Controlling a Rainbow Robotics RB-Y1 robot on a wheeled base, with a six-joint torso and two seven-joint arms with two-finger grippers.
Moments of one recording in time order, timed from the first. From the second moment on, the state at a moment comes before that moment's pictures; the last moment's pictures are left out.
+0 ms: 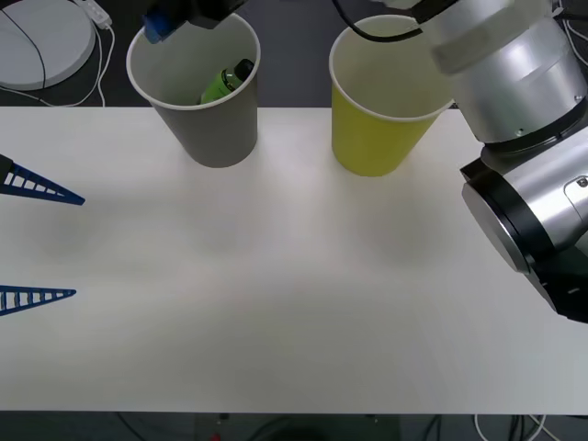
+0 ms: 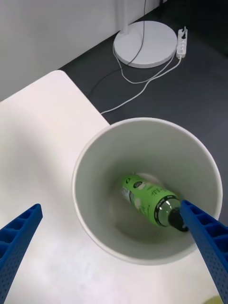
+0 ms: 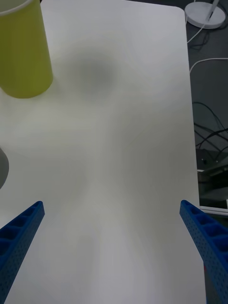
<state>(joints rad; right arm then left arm) -1.32 -0.24 0.31 -1.41 2.36 -1.40 -1.47 0.07 1.07 0.44 -1.99 -1.22 -1.50 0.31</state>
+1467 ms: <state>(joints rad) -0.55 -0.79 0.20 -2.22 1.94 -1.18 -1.20 0.07 1.07 0.44 -1.99 -1.22 -1.50 0.31</state>
